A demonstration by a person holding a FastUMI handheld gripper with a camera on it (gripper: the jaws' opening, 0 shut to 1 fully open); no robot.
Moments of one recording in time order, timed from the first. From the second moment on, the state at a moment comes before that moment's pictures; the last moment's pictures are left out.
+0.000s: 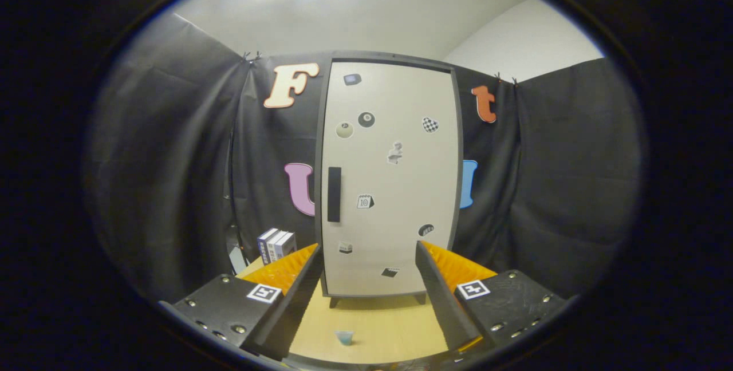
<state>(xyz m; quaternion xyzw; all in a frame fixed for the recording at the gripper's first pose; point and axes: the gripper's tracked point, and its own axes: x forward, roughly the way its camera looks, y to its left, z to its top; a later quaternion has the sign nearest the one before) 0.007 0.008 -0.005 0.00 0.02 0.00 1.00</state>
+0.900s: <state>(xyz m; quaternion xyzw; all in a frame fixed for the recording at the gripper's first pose) 0.063 0.016 -0.007 0.00 0.03 0.02 1.00</state>
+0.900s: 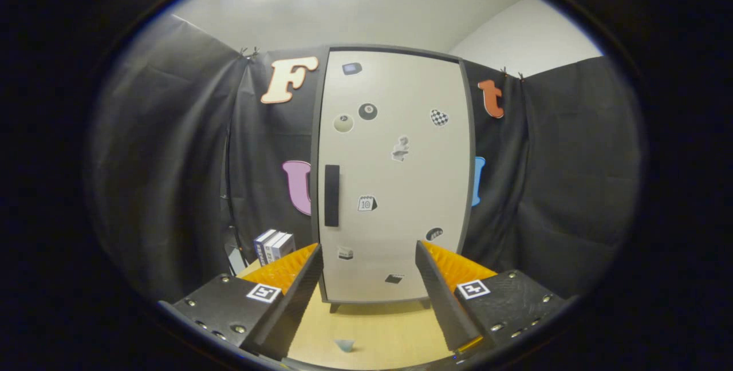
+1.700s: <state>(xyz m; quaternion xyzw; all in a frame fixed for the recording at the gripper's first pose) 0.202 0.080 -0.012 0.01 0.02 0.07 1.00</state>
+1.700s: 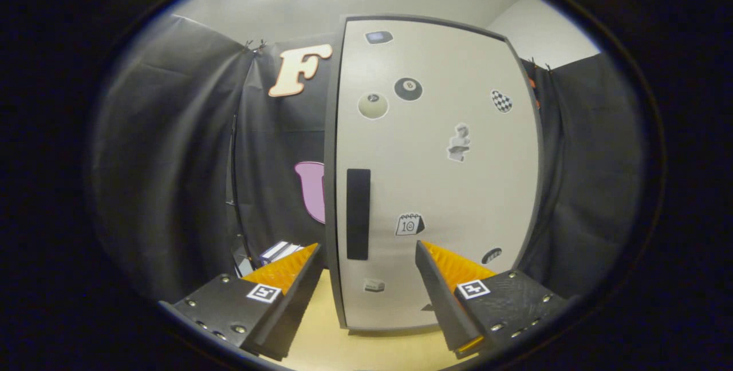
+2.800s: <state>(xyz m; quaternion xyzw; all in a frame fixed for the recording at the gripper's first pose) 0.287 0.108 -0.032 0.02 0.02 0.06 1.00</state>
